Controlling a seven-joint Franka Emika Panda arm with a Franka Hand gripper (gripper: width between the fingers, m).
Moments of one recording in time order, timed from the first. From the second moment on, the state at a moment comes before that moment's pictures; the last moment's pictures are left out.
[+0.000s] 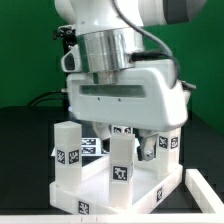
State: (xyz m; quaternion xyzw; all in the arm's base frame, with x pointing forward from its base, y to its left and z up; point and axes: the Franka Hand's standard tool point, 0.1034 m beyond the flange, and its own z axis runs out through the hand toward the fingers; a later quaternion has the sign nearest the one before) arm 0.630 0.012 0.103 -0.93 0.36 -0.03 0.06
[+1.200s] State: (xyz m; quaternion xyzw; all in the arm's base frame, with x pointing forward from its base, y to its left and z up) arm 0.632 -0.009 0.105 -0.83 0.55 -0.01 0.05
